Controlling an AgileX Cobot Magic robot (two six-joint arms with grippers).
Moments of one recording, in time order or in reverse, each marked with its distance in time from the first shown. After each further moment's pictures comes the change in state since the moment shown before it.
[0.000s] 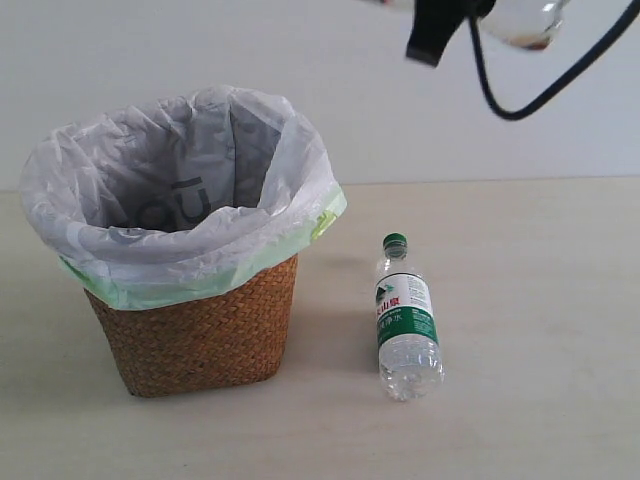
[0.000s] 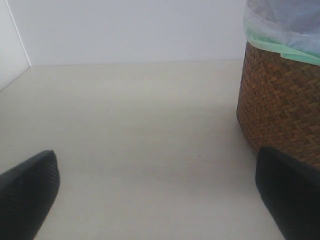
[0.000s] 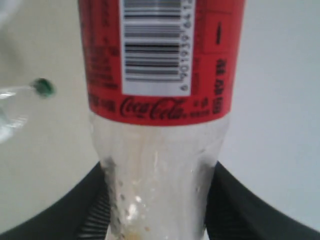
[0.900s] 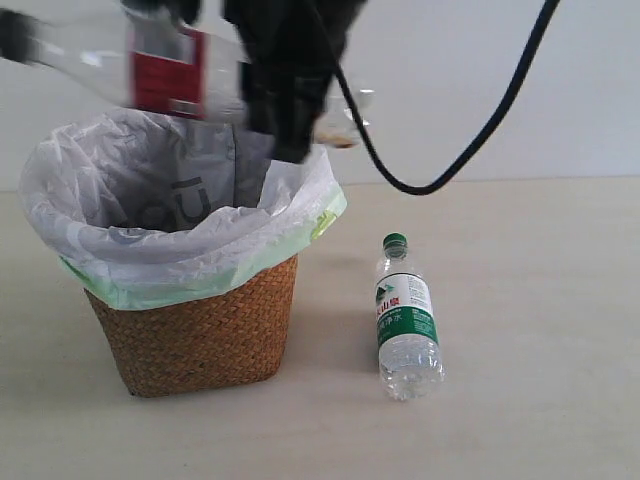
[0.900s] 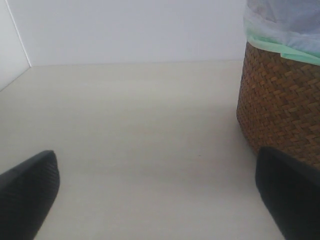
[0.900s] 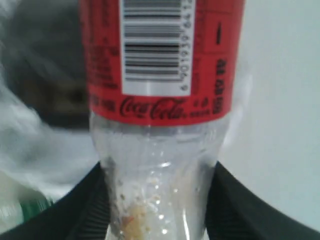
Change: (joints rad) left arm 0.000 0.000 0.000 0.000 0.000 0.000; right arm 0.011 0.101 0.002 0.417 -0.216 -0.404
